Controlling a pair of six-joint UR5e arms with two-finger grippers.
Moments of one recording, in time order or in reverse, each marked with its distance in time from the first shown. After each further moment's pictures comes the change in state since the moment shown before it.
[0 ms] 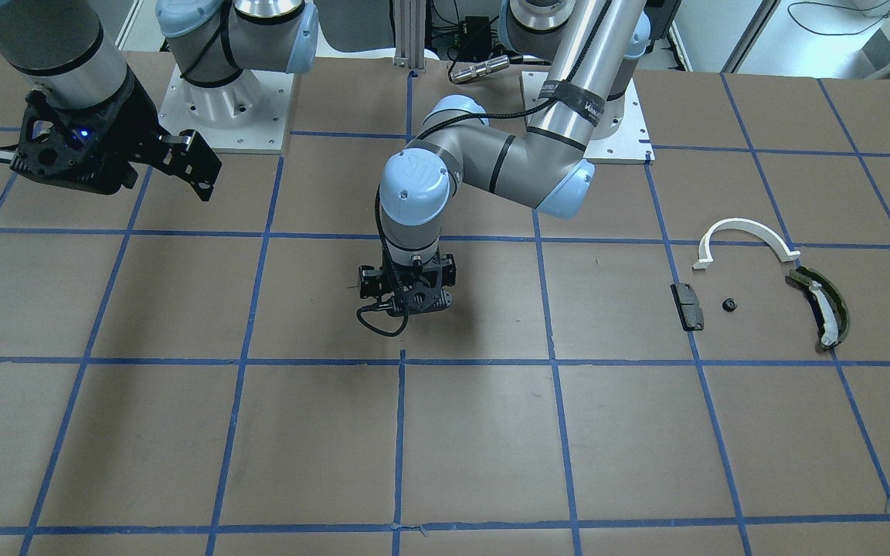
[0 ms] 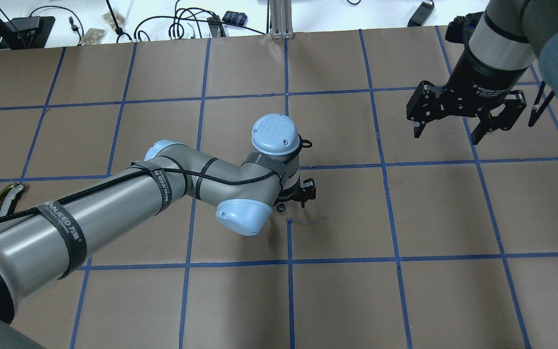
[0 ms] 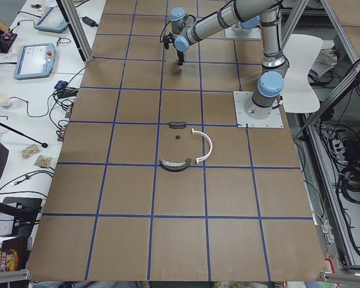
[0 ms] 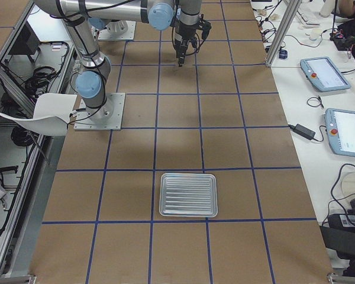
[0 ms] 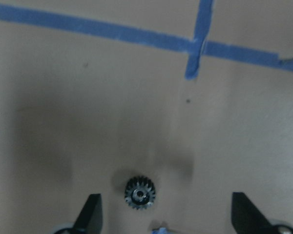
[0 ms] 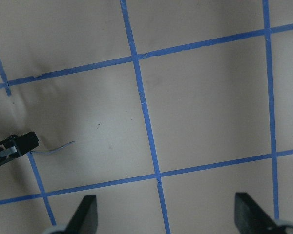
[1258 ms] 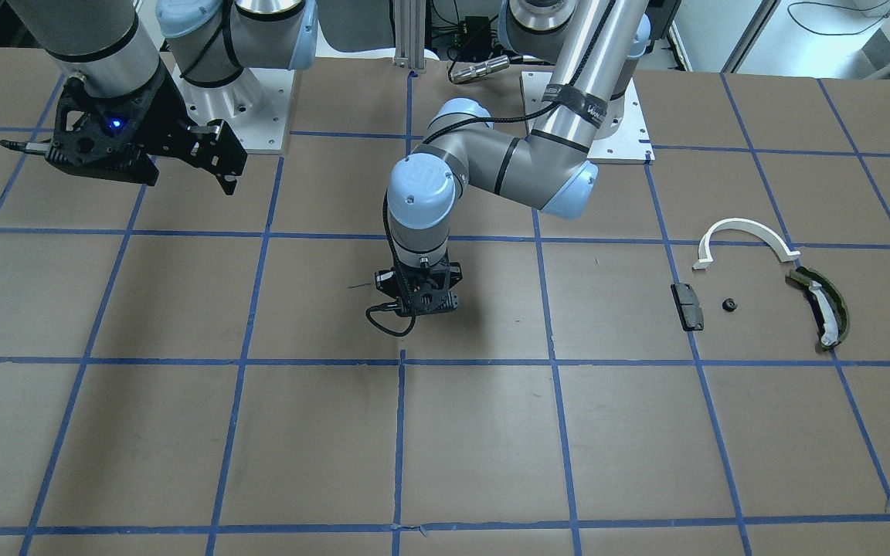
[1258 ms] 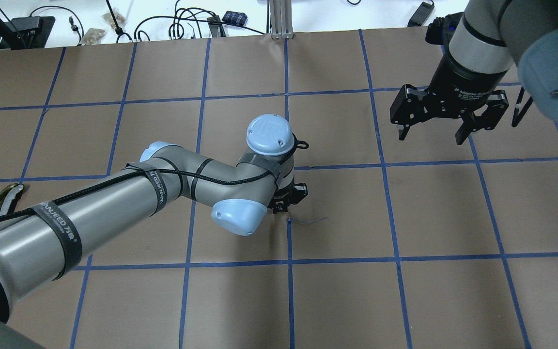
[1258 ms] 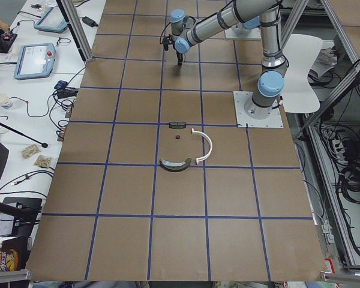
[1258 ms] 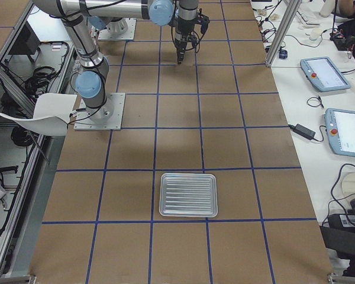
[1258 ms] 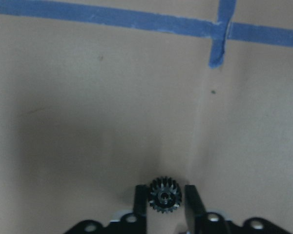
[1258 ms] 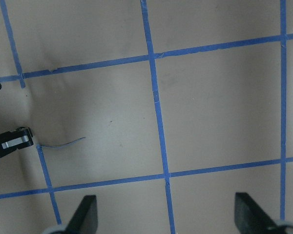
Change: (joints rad) left arm 0.027 0.009 -0.012 0.004 0.009 0.058; right arm 0.050 0.000 -0.001 -0.015 0.002 0.004
